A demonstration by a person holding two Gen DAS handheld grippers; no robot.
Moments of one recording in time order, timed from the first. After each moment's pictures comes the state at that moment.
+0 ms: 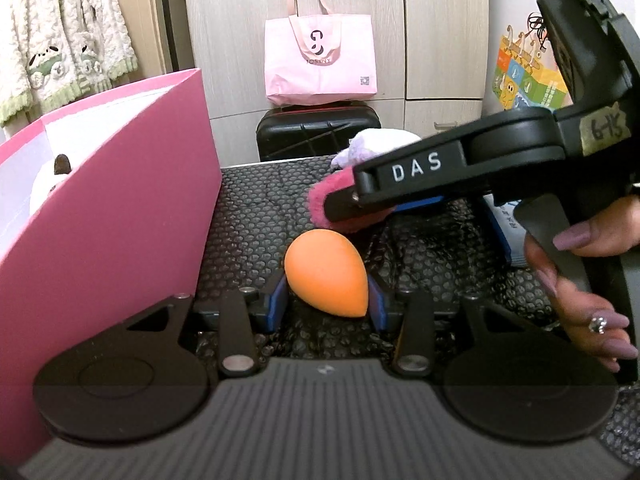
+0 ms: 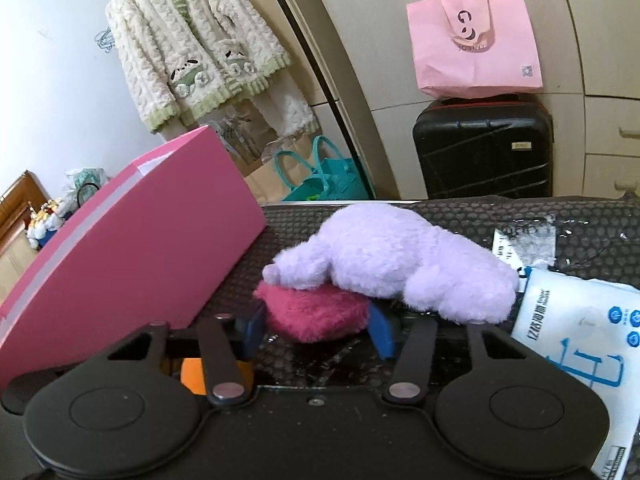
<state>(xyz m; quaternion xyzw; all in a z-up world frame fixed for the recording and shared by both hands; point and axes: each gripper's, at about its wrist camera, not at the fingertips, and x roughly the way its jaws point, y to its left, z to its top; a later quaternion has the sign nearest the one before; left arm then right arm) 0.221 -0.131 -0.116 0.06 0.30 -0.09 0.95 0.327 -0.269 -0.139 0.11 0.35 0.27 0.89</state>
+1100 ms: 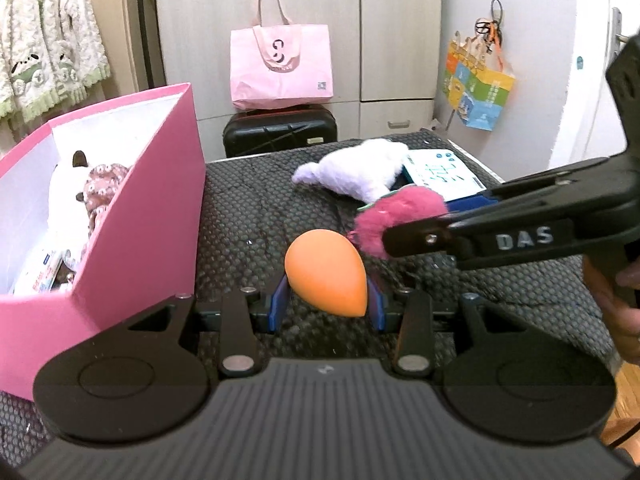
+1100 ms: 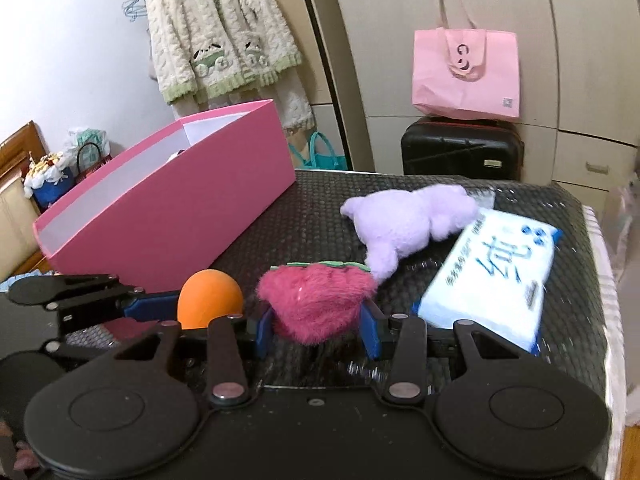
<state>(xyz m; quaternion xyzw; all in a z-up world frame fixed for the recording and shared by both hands) 0.152 -0.113 -0.093 0.05 0.30 -0.16 0.94 0.204 -0.277 -0.108 0.04 0.33 0.24 0.91</state>
